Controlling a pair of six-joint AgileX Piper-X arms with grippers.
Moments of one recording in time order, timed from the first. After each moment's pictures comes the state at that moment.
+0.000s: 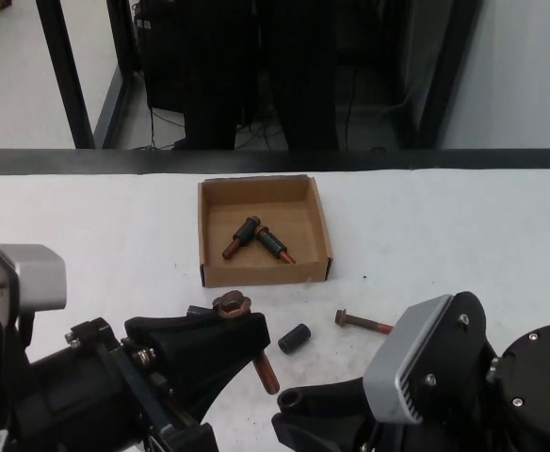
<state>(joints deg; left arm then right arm) -44.0 44.6 -11.8 -25.0 12.9 -28.1 60.6 59.8 -25.4 -3.9 2.3 7.9</state>
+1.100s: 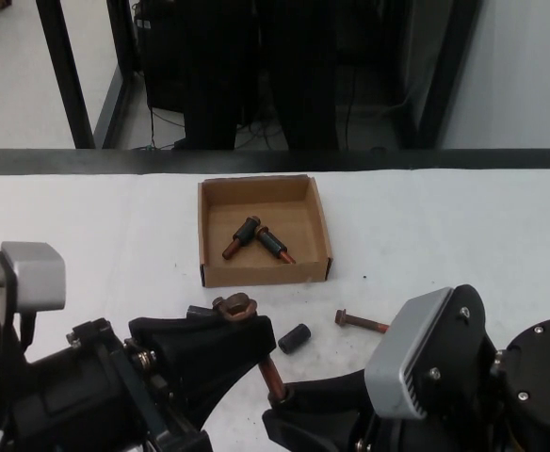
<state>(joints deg) -44.0 44.6 -11.8 -25.7 15.8 -28.3 60.6 59.8 -25.8 -5.6 0.8 8.2</state>
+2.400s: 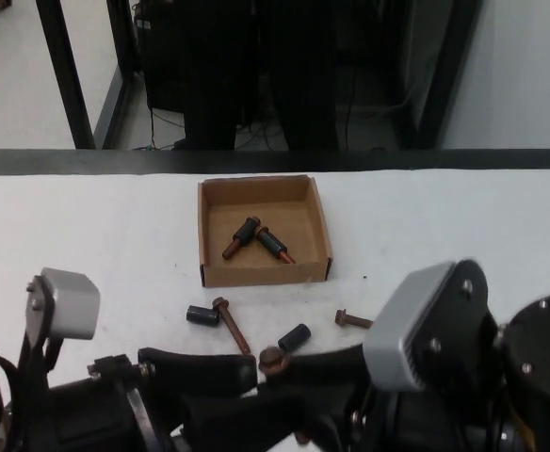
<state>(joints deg) -43.7 44.4 -11.7 -18.3 20.3 -30.0 59.1 59.8 -28.6 -4.8 1.4 7.5</state>
